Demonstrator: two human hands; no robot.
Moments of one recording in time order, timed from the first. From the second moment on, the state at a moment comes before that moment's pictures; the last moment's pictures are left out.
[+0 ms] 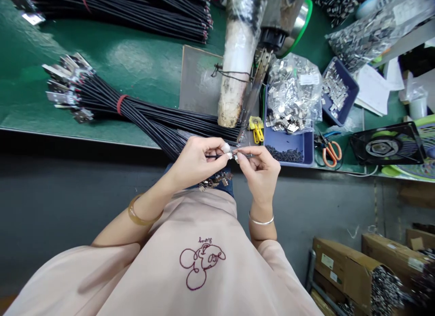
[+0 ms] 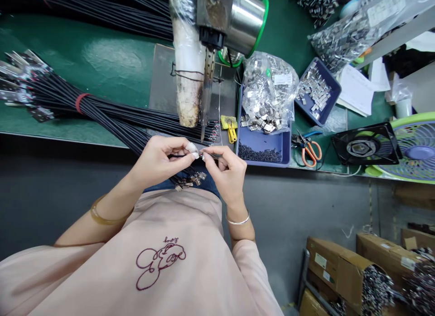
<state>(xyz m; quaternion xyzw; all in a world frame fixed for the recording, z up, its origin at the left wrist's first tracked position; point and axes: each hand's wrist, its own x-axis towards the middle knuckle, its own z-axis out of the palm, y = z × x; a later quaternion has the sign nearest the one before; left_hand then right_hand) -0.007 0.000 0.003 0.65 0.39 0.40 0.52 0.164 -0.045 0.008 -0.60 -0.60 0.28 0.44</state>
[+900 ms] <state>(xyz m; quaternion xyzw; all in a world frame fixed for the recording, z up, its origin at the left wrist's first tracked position) 0.006 -0.010 0.008 0.57 0.45 0.46 0.50 0.166 -0.056 0.018 -0.57 -0.60 0.14 0.55</state>
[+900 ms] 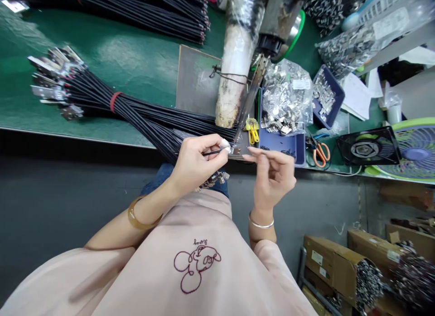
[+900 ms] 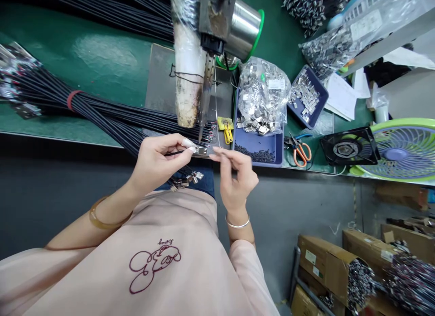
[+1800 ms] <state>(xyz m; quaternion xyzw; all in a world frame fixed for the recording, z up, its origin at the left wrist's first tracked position) 0.012 -0.003 0.013 0.58 0.47 0.43 0.51 0.166 -0.039 0.018 -0.56 -0.63 0.26 0.48</state>
